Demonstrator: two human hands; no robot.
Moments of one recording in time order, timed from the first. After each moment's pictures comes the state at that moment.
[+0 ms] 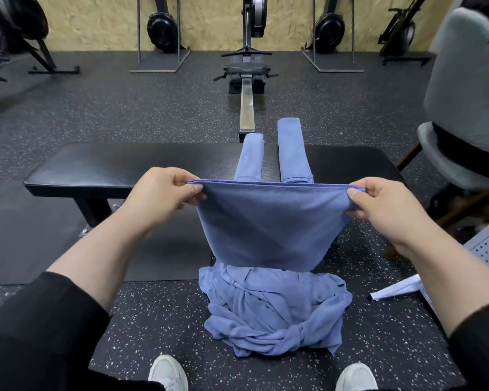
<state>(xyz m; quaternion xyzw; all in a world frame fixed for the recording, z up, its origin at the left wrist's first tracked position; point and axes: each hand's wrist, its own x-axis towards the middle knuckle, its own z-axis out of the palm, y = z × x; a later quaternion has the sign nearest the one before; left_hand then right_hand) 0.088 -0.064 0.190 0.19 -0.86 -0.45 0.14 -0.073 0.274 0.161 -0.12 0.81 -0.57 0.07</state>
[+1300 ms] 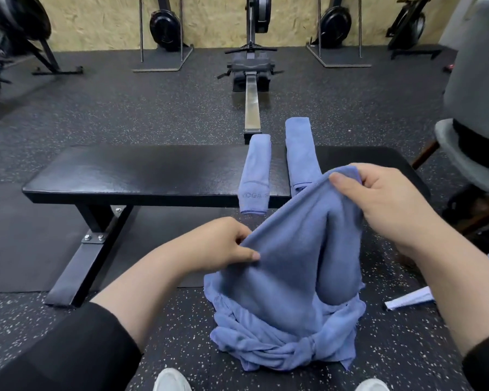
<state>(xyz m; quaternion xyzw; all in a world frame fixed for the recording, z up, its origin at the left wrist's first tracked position) 0.058 -0.021 0.156 0.03 -0.94 -0.29 -0.15 -0.063 0.228 0.197 -0.28 0.81 -0.52 0.04</state>
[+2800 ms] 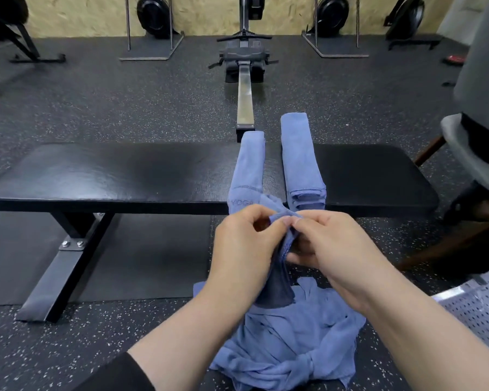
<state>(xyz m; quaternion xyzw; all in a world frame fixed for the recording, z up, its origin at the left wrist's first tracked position) 0.015 0.047 0.152 0.20 -0.78 -0.56 0.18 -0.050 0.169 0.152 -0.12 0.72 -0.63 0.27</state>
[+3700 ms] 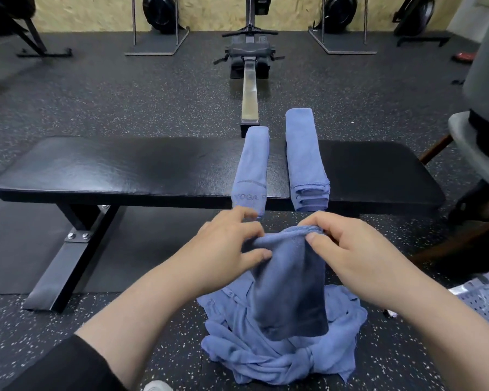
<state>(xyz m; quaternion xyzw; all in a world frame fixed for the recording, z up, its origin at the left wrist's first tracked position) 0.028 -0.012 0.131 0.00 -0.97 -0.26 -0.02 -0.046 0.205 0.163 -0.32 0.86 -0.37 0.15</state>
